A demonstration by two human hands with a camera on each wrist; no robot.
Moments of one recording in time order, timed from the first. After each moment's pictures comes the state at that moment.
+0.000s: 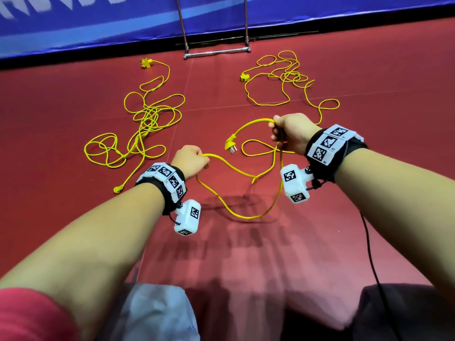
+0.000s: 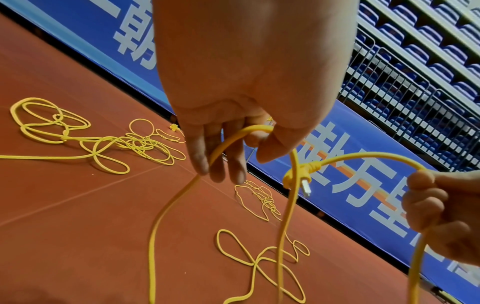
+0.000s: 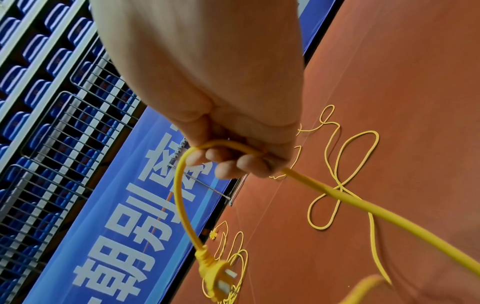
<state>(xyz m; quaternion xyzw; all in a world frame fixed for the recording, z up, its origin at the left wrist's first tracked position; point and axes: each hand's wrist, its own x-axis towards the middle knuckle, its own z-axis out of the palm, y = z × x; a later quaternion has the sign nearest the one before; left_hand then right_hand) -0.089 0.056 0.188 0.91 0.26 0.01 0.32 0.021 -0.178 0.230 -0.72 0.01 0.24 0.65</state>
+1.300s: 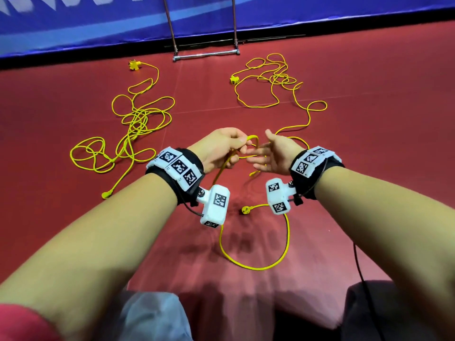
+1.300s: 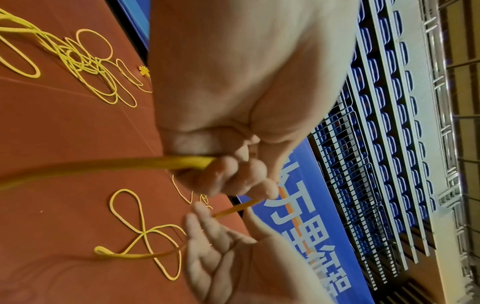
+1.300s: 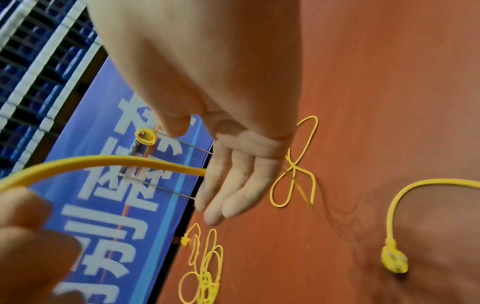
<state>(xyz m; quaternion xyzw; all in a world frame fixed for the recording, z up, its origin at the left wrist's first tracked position) -0.068 -0.027 0.239 0.74 0.07 -0.12 0.66 0.018 -0.185 0.186 -0.60 0.07 0.38 0.70</state>
